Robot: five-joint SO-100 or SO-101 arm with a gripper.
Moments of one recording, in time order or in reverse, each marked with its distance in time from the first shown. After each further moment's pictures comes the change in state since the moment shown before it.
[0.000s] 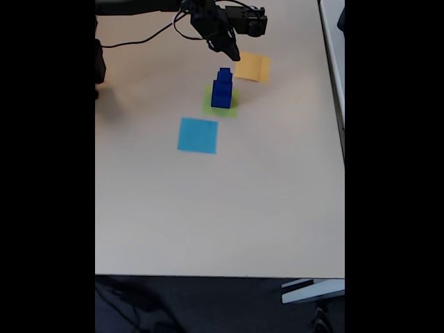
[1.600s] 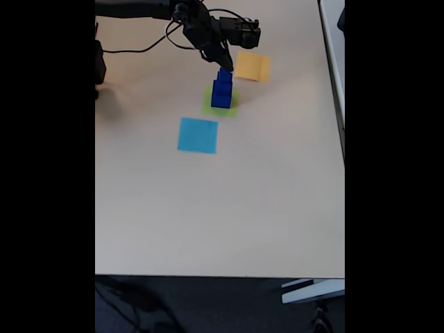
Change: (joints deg) arm 3.3 5.2 10.5 -4.7 -1.5
